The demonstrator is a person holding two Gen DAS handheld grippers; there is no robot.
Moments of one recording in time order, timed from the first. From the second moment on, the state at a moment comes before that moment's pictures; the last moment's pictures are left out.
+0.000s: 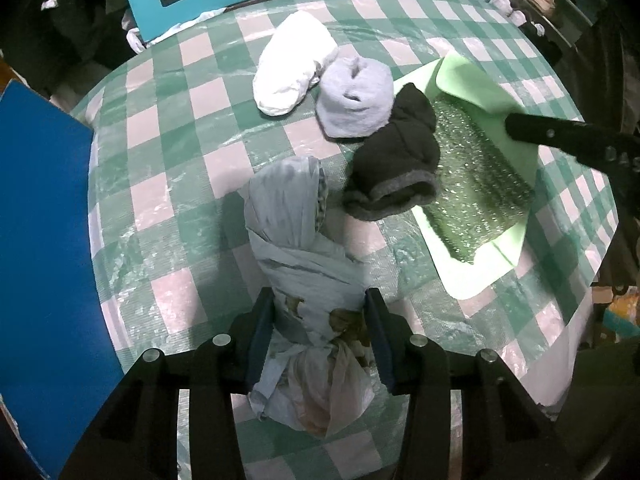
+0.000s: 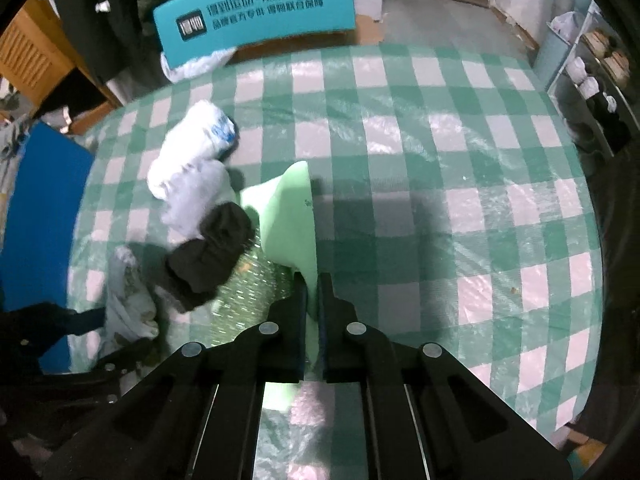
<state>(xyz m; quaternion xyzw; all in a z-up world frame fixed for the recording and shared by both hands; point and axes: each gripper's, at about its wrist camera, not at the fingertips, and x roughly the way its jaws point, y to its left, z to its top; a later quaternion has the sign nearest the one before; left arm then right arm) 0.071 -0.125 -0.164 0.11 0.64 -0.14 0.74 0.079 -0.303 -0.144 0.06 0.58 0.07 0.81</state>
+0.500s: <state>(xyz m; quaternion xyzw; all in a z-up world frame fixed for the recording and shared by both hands) 0.066 -0.116 -0.141 0.10 0.63 -0.14 0.76 0.067 -0.294 -0.094 0.08 0.54 0.11 0.83</state>
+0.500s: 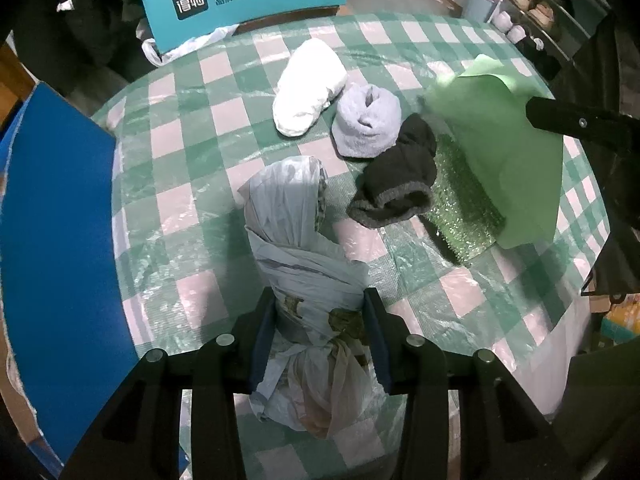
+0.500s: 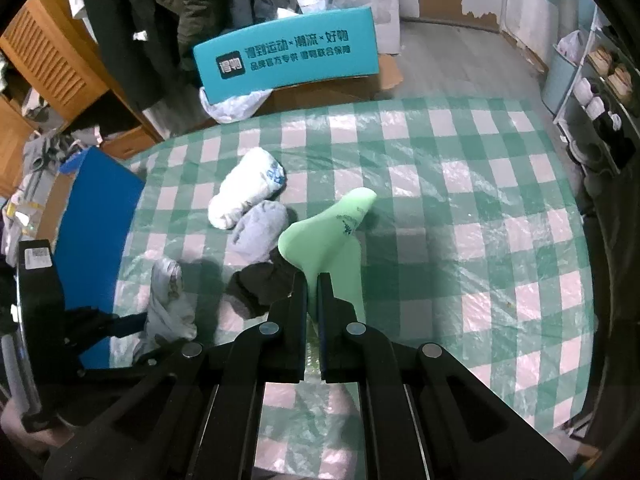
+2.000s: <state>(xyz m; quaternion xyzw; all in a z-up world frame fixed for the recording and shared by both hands) 0.071 -0.113 -0.177 0.10 0.66 -0.12 0.73 0.070 -0.284 -0.170 0.01 0.62 0.07 0.78</state>
